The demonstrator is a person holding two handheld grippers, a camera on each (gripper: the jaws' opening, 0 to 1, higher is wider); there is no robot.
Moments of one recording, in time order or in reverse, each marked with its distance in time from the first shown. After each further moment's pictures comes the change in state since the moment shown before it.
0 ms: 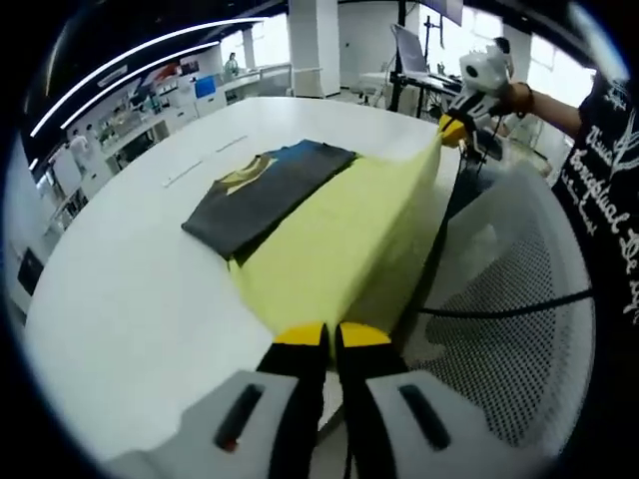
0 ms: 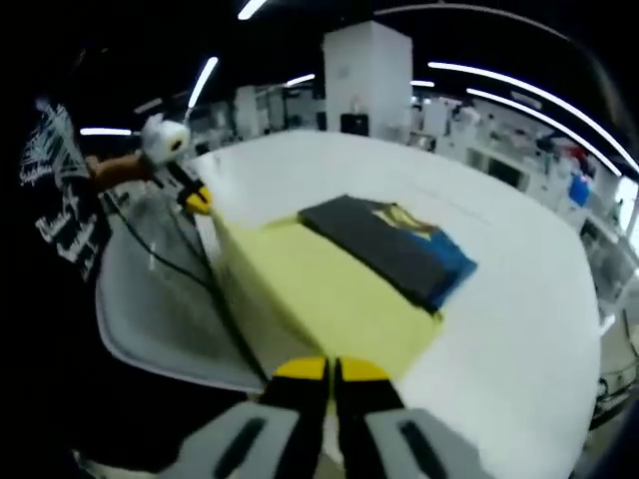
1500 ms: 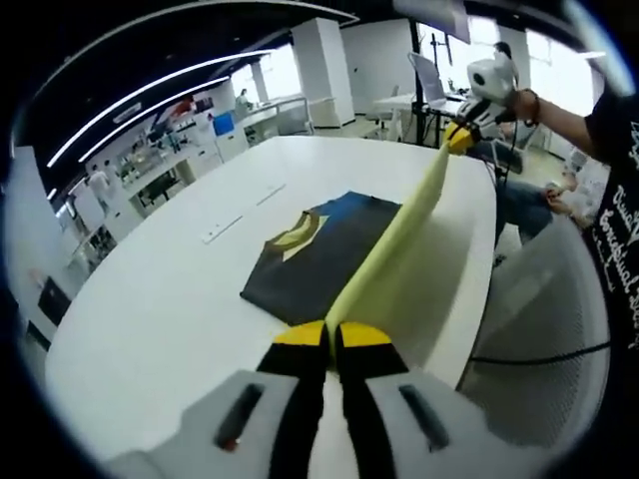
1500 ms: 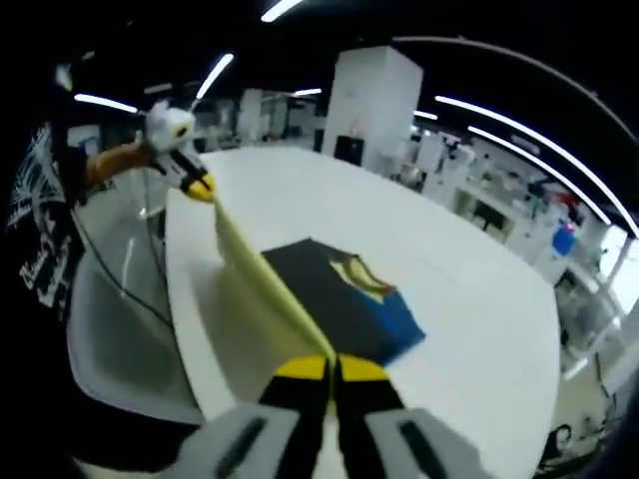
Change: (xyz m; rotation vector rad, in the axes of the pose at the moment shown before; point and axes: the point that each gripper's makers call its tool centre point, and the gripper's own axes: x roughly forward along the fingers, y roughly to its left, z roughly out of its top) left arm -0.006 0.072 0.083 0.066 -0.127 0.114; right arm 0.001 -0.058 0.081 -0.137 -0.070 -0.116
